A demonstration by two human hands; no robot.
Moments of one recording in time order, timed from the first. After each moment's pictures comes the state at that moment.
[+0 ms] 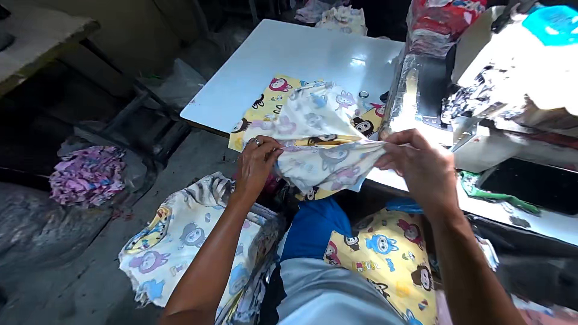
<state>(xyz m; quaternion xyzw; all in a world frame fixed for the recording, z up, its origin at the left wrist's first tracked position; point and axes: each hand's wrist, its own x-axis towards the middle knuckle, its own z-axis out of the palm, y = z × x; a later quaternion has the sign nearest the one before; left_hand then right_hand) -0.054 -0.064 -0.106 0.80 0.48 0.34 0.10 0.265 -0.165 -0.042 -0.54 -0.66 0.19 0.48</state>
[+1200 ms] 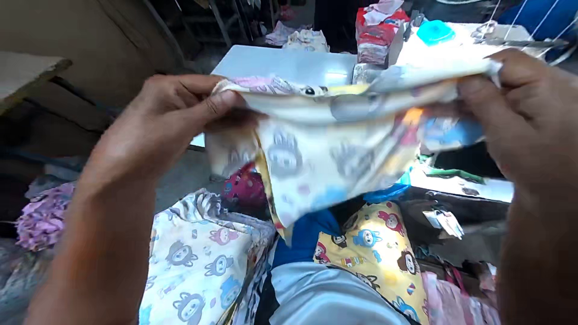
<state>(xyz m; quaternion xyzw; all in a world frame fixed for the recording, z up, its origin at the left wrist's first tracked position) -0.039 -0.102 0.094 0.80 0.30 0.35 0.40 0.340 -0.223 0.060 -0.54 -0.69 0.07 0.48</state>
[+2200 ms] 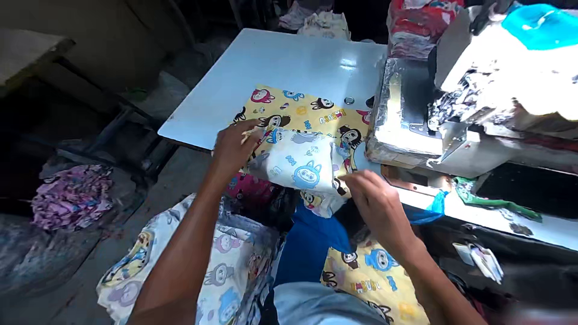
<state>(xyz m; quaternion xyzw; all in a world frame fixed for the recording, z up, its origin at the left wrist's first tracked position) -0.046 -0.007 -0.050 0.80 0.52 0.23 0.19 0.236 -0.170 -0.088 -0.56 -0.73 0.08 0.39</state>
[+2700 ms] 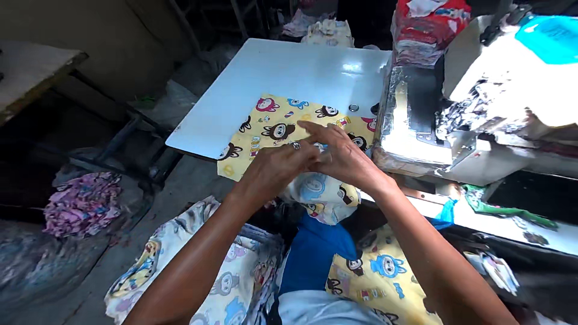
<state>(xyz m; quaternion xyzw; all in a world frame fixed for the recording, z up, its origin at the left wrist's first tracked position) 0.008 -0.040 -0.034 0.94 0.20 0.29 -0.01 0.218 -0.065 -0.060 -0.41 -0.81 0.15 0.40</state>
